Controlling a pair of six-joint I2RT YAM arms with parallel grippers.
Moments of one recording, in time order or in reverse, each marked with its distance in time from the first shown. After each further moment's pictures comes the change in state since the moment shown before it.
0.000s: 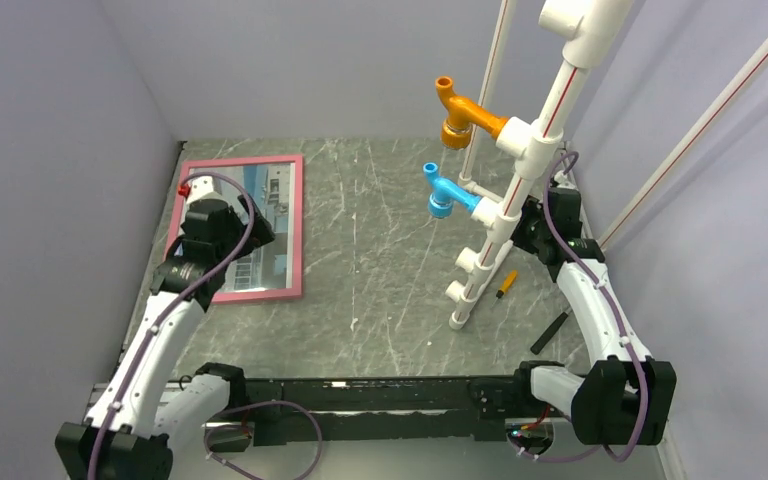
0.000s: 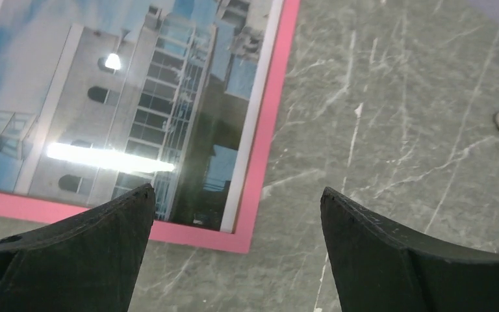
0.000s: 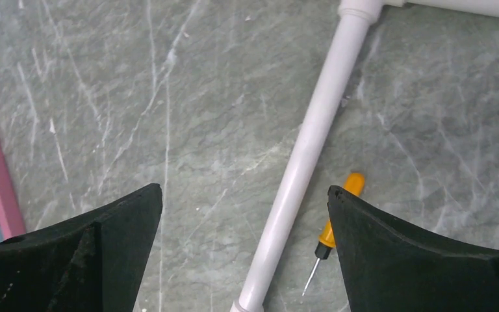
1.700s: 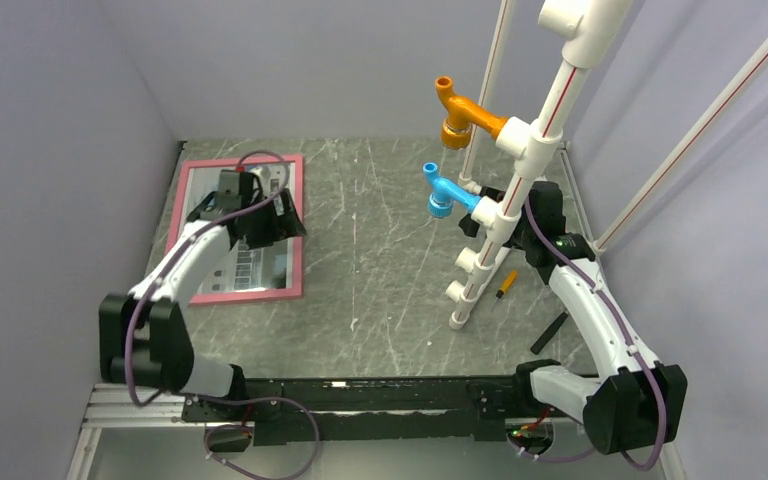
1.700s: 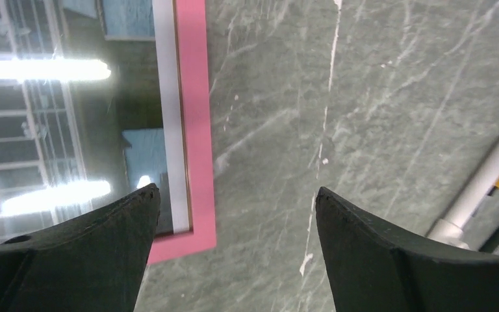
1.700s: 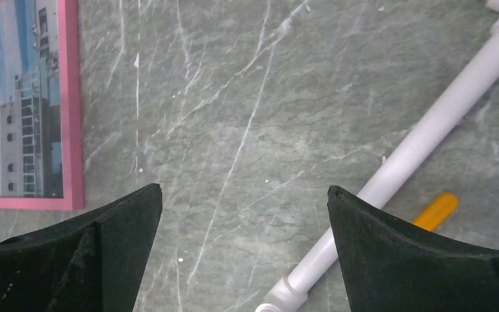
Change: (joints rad) left arm 0.093 0.469 0.141 -0.006 0.486 0.135; right arm 0.180 -0.036 0.056 -0.004 -0.111 -0.036
